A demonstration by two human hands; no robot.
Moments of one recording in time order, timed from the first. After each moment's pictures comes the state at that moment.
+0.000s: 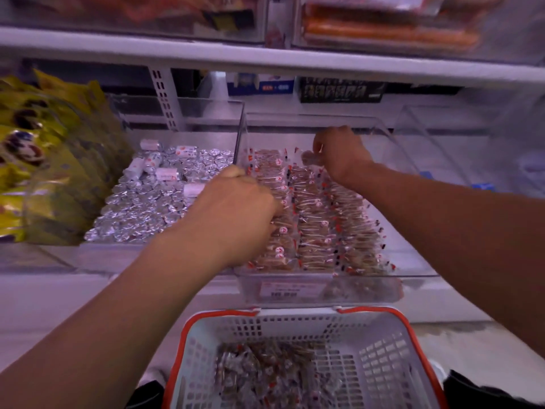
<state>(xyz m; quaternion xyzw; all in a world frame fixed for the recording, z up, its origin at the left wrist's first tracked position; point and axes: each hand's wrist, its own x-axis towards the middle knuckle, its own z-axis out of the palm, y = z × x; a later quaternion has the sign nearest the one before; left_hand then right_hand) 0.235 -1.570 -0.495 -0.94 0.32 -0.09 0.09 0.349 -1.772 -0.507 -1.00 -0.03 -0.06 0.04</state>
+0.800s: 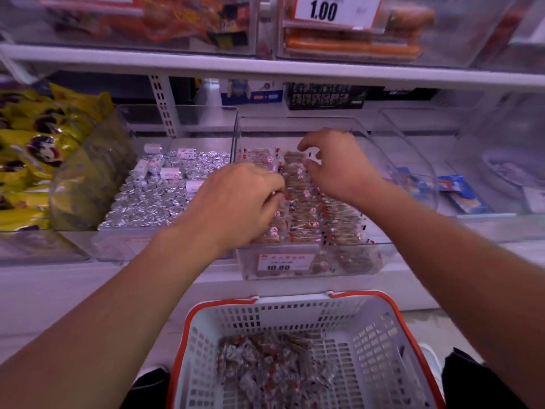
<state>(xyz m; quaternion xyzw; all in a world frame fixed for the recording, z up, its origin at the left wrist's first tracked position) 0.206 -1.564 -0.486 -0.91 0.35 -0.19 -0.10 0.252 -1.761 -0.482 -0.97 -0.08 -0.17 0.15</state>
